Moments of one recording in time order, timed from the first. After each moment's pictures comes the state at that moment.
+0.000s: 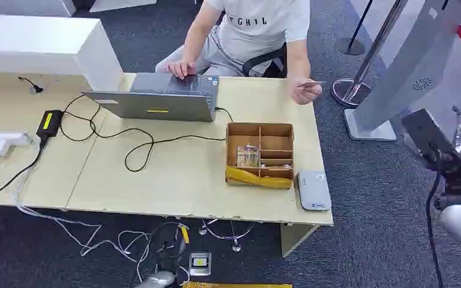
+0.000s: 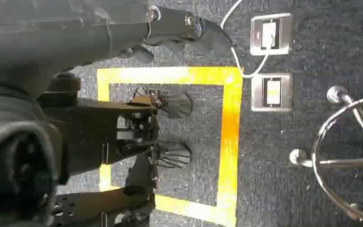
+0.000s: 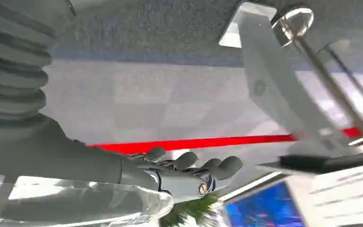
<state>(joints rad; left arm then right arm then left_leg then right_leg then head) -0.36 -0.13 -0.82 -0.42 0.78 0.67 -0.12 -0.61 -0.86 0.62 -1.54 0.35 -0.26 0.68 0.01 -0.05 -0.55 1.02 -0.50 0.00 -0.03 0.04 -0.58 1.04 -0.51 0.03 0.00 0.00</state>
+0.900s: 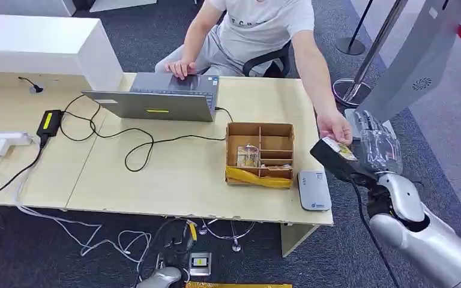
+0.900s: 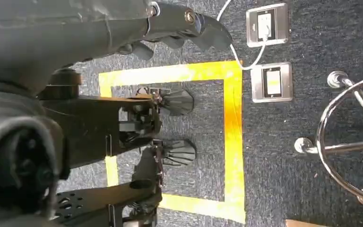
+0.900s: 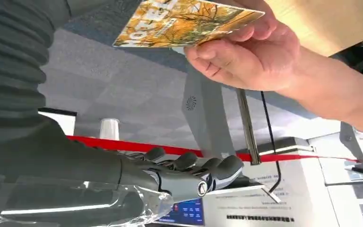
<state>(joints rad) -0.41 -0.15 -0.89 -0.40 0.77 0.66 -0.06 -0.72 -0.67 0.93 -1.48 0.53 -0.25 0.62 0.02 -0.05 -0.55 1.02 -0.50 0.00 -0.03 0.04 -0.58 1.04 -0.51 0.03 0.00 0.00</state>
